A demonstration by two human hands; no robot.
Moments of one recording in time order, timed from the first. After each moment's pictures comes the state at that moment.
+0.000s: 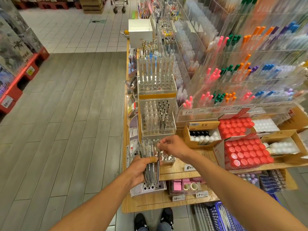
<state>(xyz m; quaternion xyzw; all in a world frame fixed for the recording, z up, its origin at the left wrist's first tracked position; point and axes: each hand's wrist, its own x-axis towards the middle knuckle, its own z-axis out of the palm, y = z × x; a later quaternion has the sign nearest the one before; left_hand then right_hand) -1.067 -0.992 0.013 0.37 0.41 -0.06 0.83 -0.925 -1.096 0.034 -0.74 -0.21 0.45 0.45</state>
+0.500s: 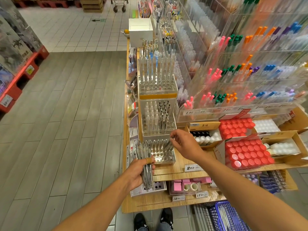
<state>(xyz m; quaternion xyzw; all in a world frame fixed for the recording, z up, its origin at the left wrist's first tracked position) -1.076 -0.987 0.007 0.33 0.41 -0.06 0.85 -0.892 -1.122 0.014 -0.84 -0.42 0.15 0.31</state>
